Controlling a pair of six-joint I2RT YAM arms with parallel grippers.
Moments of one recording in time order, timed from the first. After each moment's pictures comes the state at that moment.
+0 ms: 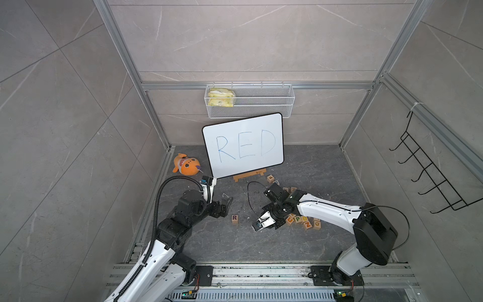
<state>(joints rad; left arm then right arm) -0.50 0.71 0.72 -0.49 0.11 -0.24 0.81 1.65 1.05 -0.65 -0.36 -1.34</state>
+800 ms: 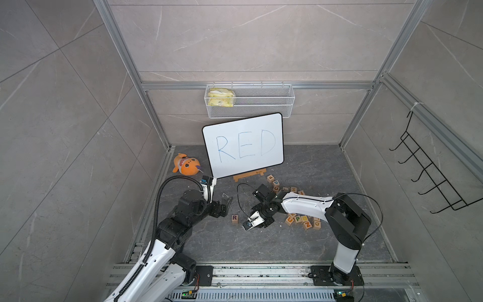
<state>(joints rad) -0.50 0.71 0.72 -0.49 0.11 -0.23 0.84 1.84 1.14 -0.50 -0.37 -1.35</state>
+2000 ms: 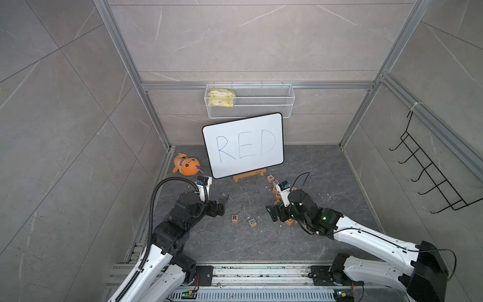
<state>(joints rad) -0.50 0.66 0.72 -0.49 0.01 -0.22 0.84 1.18 0.80 -0.37 0.15 0.38</state>
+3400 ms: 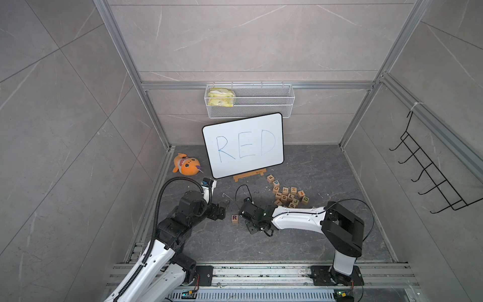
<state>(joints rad) -0.50 0.71 0.73 -0.58 0.06 -0.17 1.08 1.86 1.15 -0.53 0.24 0.52</state>
